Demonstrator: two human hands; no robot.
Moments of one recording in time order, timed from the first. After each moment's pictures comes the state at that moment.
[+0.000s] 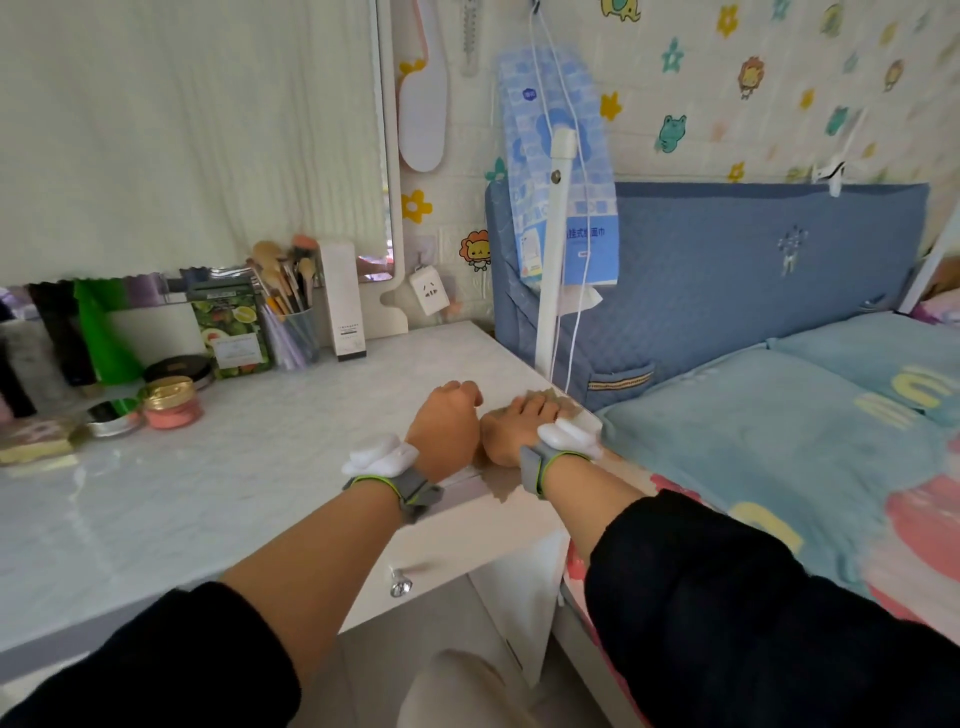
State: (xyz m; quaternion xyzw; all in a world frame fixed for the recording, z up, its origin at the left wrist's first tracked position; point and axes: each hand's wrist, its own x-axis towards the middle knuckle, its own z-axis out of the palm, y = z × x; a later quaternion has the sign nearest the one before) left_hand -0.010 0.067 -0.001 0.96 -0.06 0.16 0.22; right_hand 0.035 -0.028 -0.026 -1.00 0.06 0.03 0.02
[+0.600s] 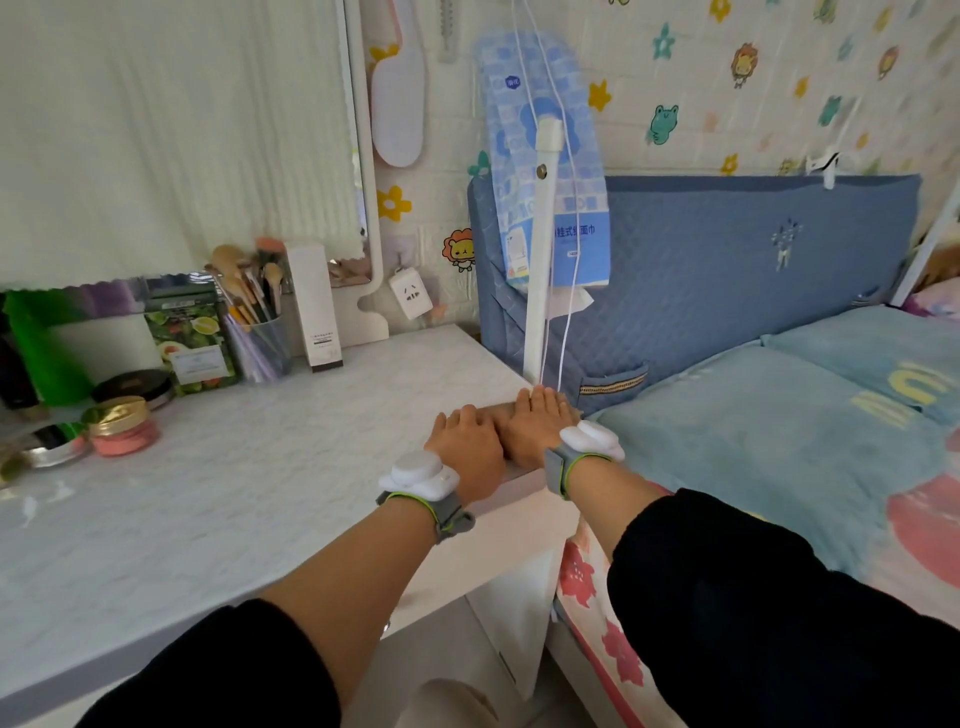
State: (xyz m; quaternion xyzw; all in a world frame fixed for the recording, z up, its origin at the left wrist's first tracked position) left_hand 0.028 0.033 -0.032 0.99 -0.10 0.07 -0.05; right_hand 0.087 -0.076 -0.036 -1.00 -0.03 0.03 0.08
